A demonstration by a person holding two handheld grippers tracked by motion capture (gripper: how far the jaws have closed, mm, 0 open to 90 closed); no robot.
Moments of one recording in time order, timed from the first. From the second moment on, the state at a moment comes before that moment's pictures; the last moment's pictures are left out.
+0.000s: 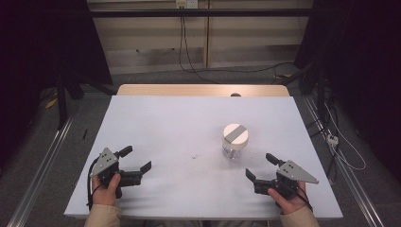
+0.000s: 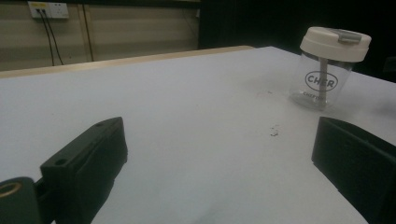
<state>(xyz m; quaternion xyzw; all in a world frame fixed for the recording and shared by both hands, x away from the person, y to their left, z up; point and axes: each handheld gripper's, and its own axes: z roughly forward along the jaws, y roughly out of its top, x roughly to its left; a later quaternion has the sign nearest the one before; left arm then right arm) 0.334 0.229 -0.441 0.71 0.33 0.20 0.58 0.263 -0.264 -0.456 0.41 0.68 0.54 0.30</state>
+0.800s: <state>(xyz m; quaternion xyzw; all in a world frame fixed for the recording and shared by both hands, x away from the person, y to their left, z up) 0.334 0.224 -0.439 0.72 0.32 0.20 0.59 0.283 -0.252 -0.453 0.41 0.69 0.52 0.30</state>
